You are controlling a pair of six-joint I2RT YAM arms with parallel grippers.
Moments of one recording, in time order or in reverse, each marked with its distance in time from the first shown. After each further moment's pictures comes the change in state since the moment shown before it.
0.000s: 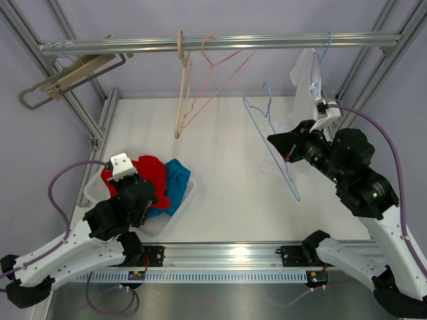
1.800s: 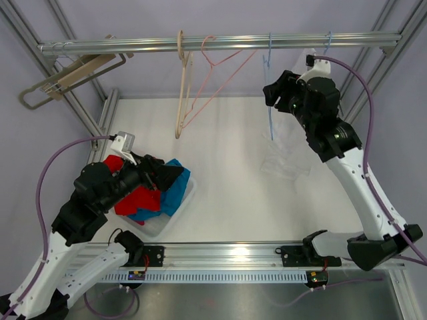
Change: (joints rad) left arm 0.449 0.005 0.282 0.038 1.530 -0.057; right arm -0.143 0.478 0.249 0.196 0.234 -0.033
